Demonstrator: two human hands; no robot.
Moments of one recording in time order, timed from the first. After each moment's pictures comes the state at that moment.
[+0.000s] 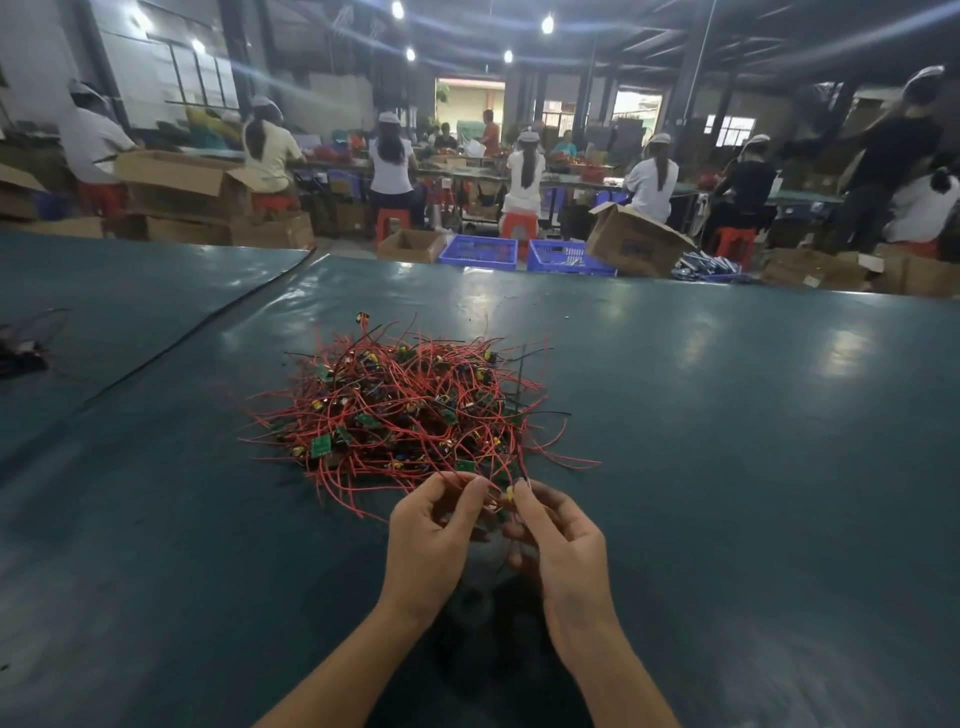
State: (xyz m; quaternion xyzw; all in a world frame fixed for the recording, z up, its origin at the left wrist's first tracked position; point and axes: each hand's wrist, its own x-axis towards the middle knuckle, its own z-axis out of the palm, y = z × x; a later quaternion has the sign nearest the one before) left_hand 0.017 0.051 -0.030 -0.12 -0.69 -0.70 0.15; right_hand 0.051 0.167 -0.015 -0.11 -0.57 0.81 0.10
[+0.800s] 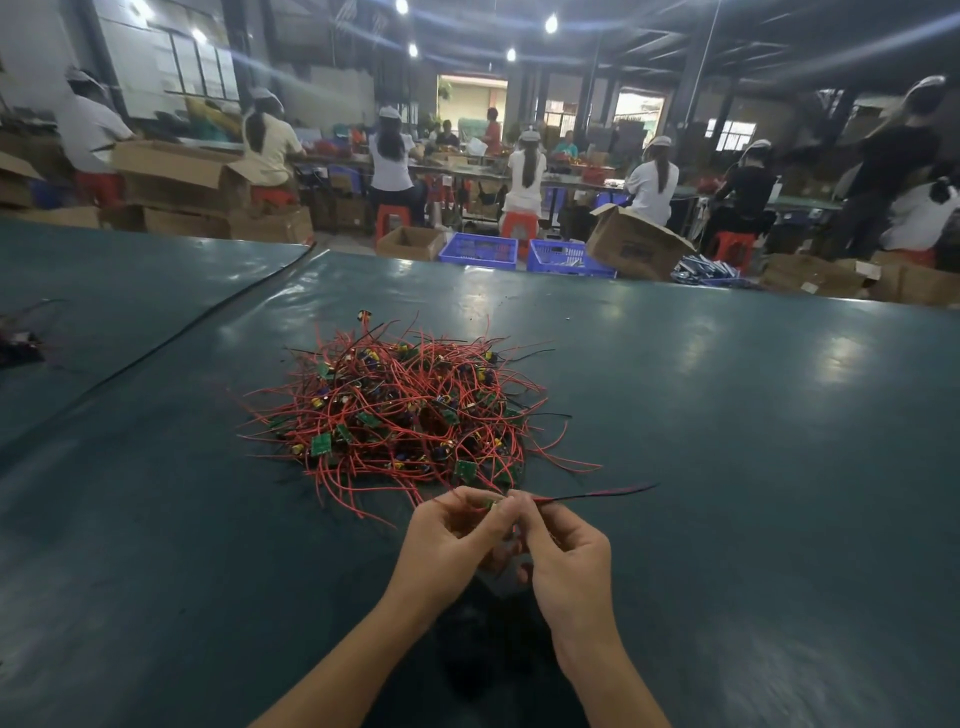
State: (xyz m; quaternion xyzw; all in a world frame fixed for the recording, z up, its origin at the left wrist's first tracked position) left_hand 0.022 0.052 -0.022 -0.13 -0.67 -0.73 -0.01; right_hand 0.056 0.164 -0.018 -0.07 -0.64 0.75 0.15
